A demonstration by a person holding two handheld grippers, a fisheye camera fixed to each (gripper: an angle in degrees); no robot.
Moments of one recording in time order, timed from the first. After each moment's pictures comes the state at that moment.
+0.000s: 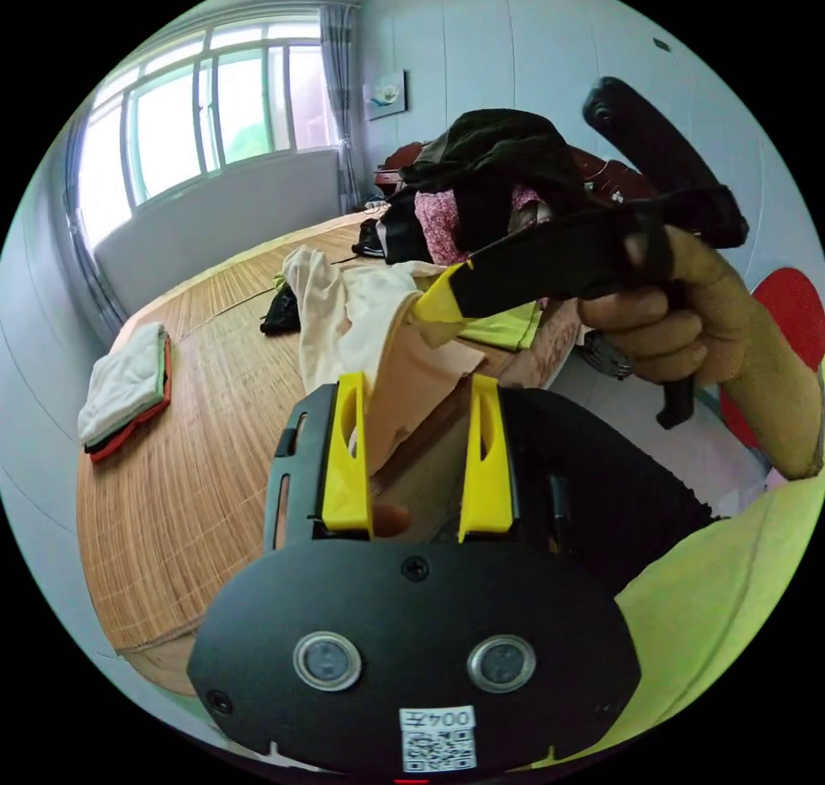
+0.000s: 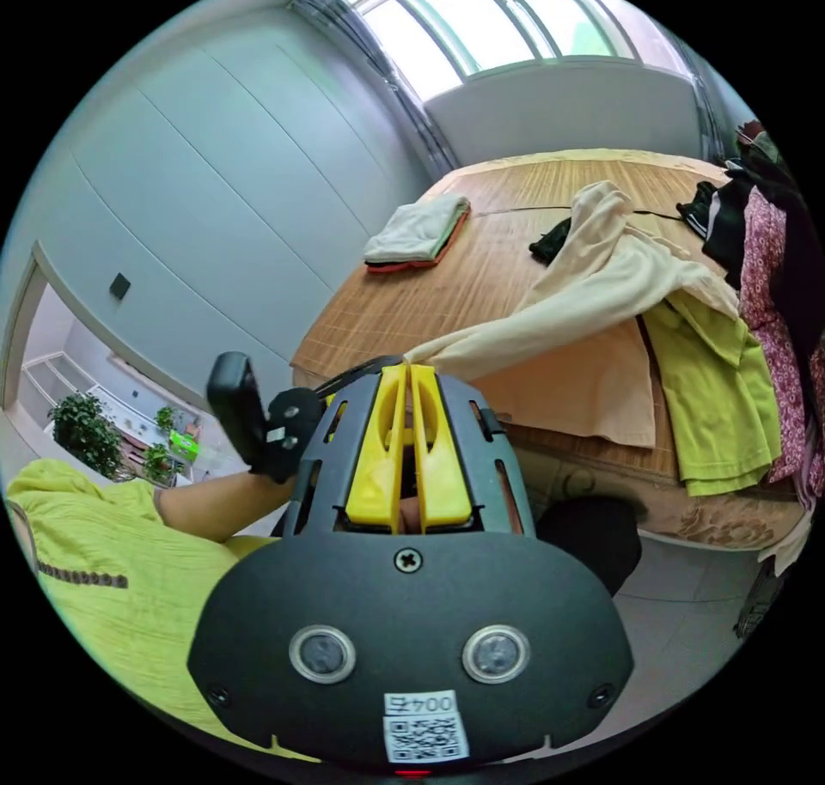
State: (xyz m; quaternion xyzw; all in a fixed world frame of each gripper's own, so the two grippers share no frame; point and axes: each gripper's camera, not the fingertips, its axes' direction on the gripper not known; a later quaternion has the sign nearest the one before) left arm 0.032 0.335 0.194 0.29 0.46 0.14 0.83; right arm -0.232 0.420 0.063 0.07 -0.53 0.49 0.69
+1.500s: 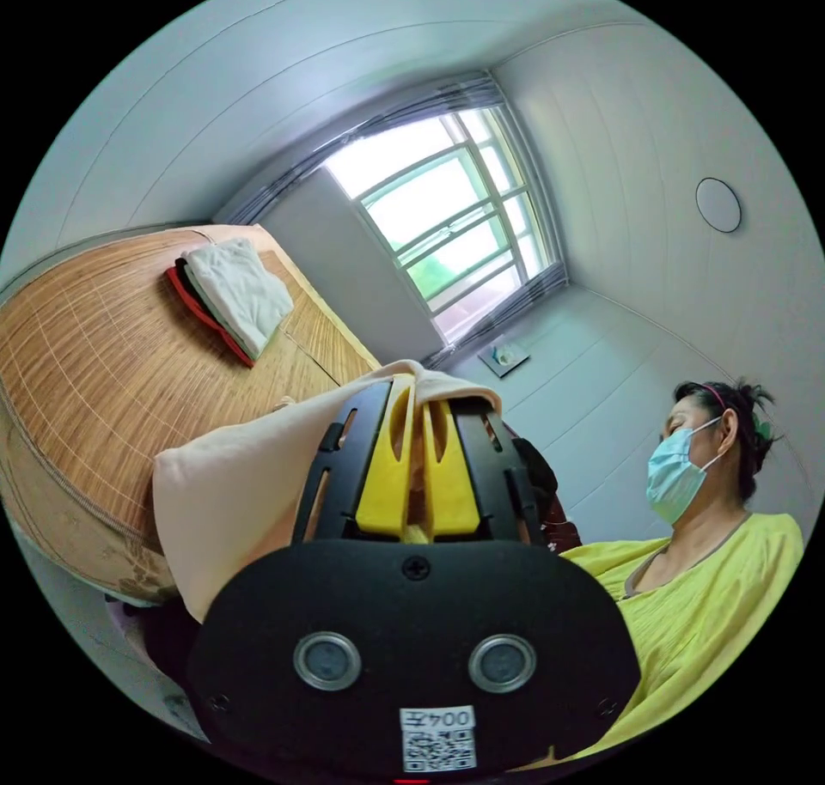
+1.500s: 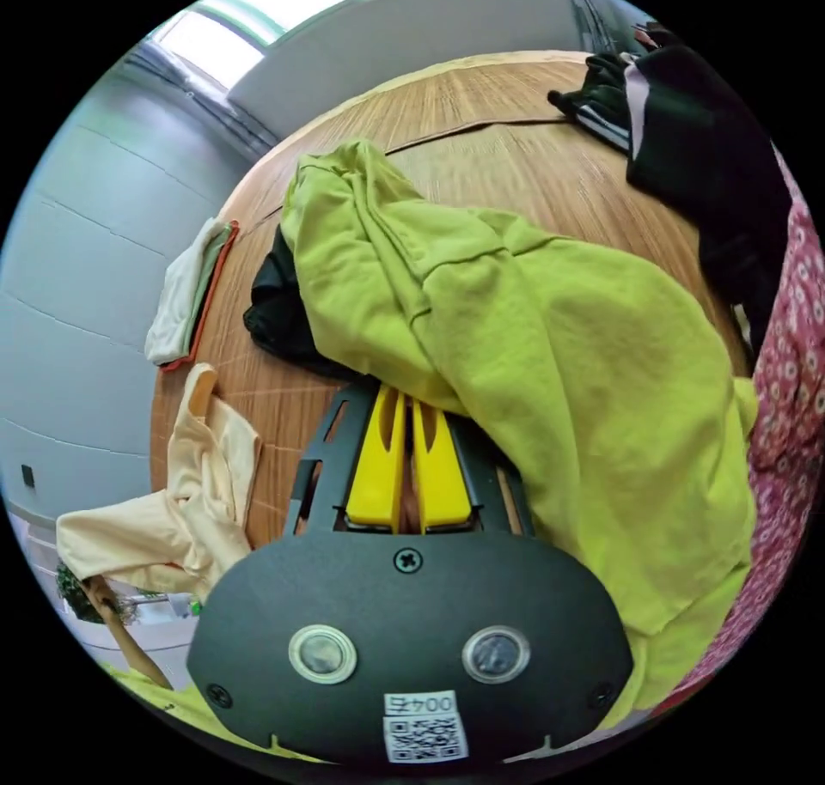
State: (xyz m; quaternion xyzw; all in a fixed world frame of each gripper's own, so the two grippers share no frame) left arm -0.323 0.370 0.413 0.28 0.67 -0.35 0.59; right arm -0.151 0.398 0.544 -0.15 -0.45 0.57 0.67
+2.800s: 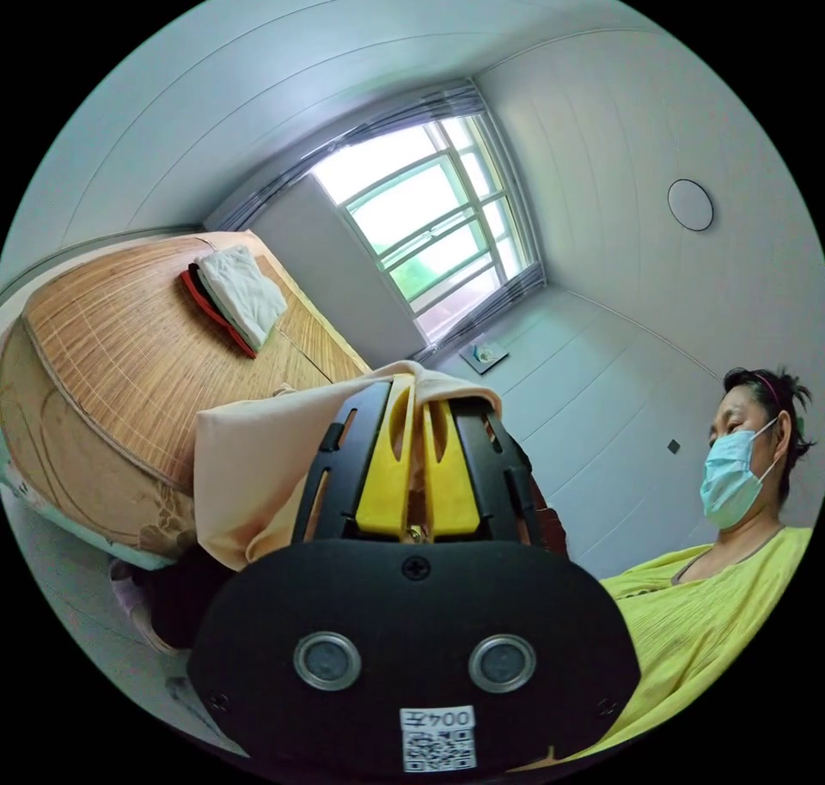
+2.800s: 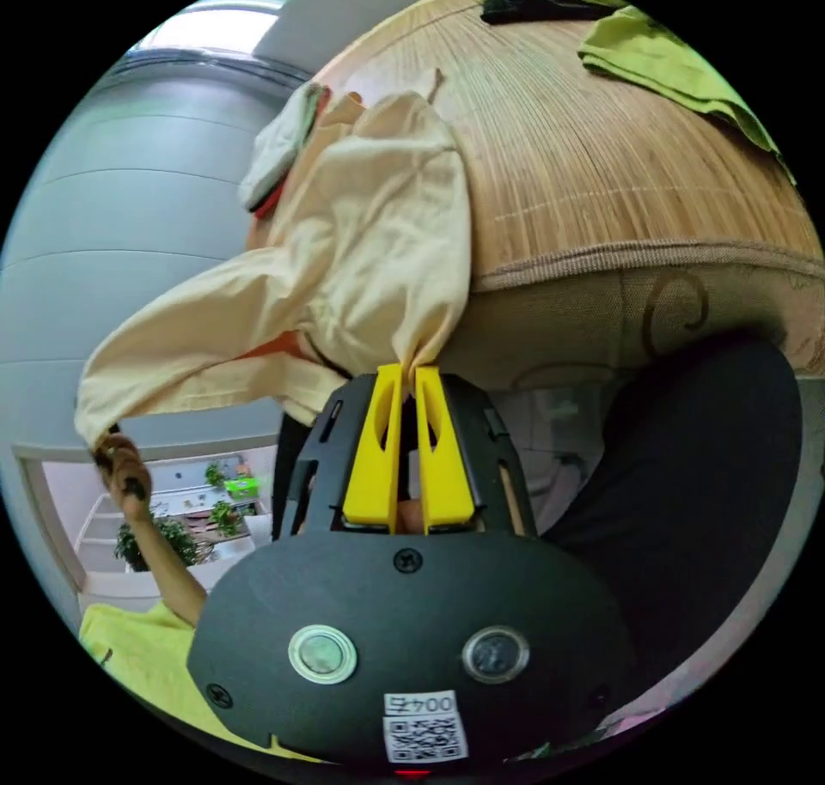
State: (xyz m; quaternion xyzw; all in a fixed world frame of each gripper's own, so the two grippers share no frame) left arm -0.351 0.456 0.384 0.30 0.67 -0.34 0.59; right arm -0.321 0.440 0.236 -0.13 -0.61 0.56 0.54
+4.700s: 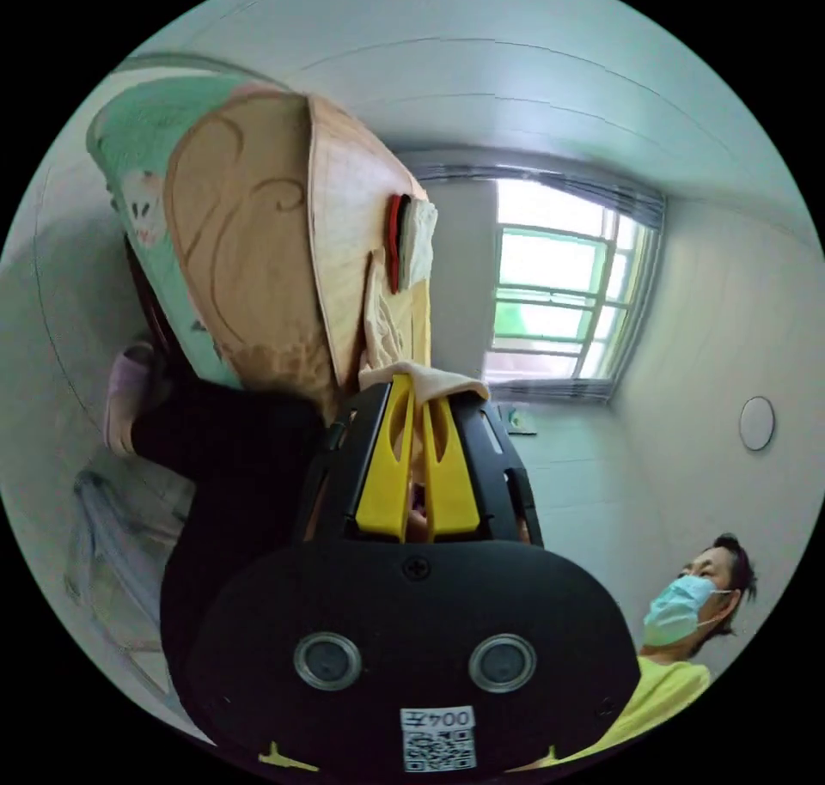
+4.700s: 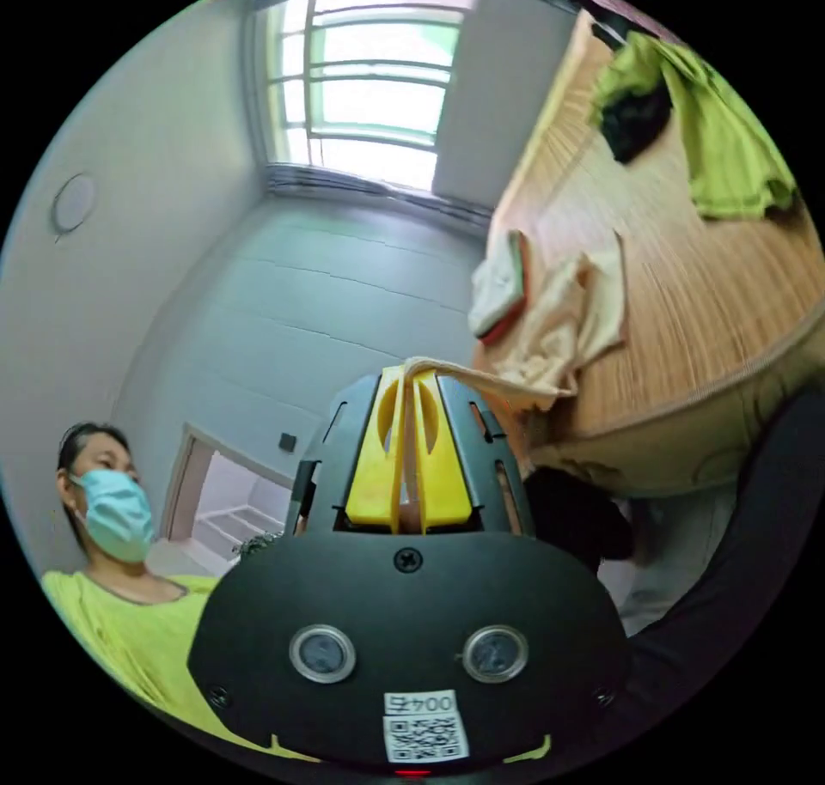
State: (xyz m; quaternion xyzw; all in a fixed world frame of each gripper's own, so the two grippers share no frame) left arm -0.332 0.563 0.563 0.03 0.76 -0.49 0.42; right arm -0.162 0.537 0.154 0.26 -0.63 0.64 0.34
